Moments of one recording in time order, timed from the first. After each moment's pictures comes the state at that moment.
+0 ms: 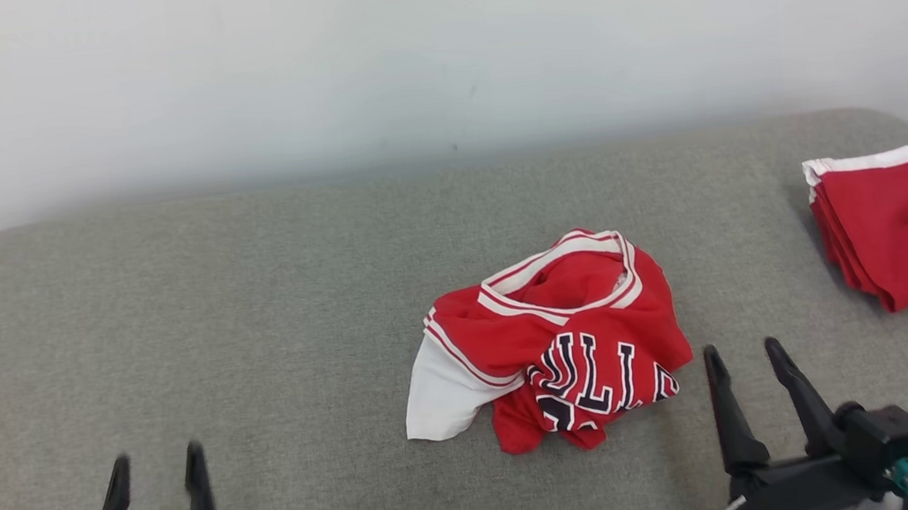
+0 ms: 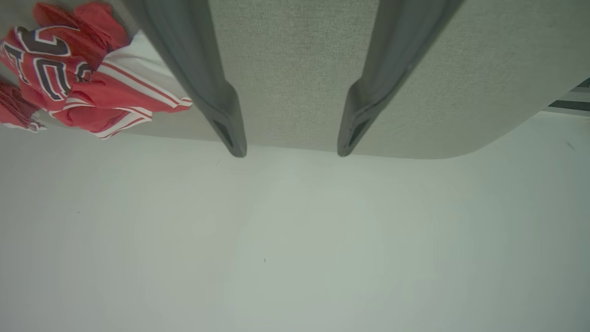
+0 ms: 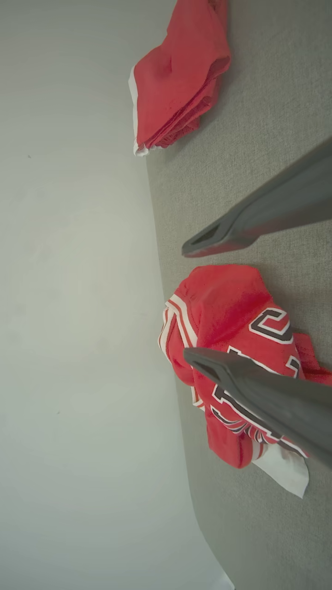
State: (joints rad) left arm 0.07 0.12 0.02 -0.04 -0.30 -0.11 -0.26; right arm -0.05 -0.05 0.03 0.18 0.21 0.13 -0.21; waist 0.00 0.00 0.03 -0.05
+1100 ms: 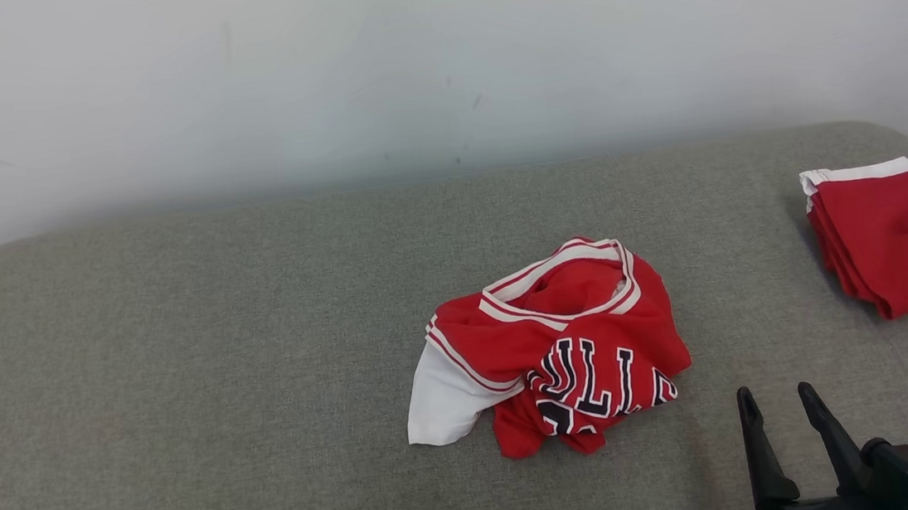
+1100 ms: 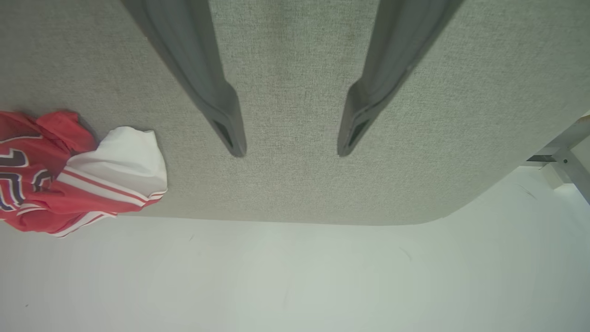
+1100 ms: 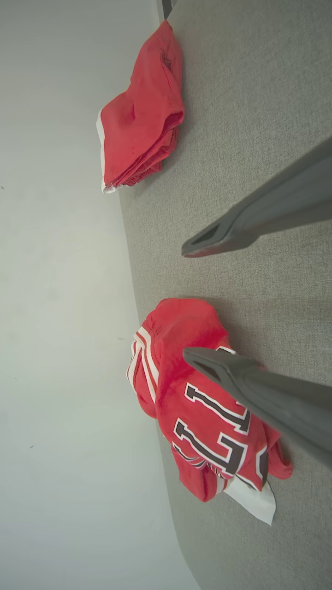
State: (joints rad) left arm 0.19 0.13 0.02 0.10 -0.19 -0.08 -0.25; right arm 0.04 -0.05 -0.04 0.18 0.19 0.13 -0.18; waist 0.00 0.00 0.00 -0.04
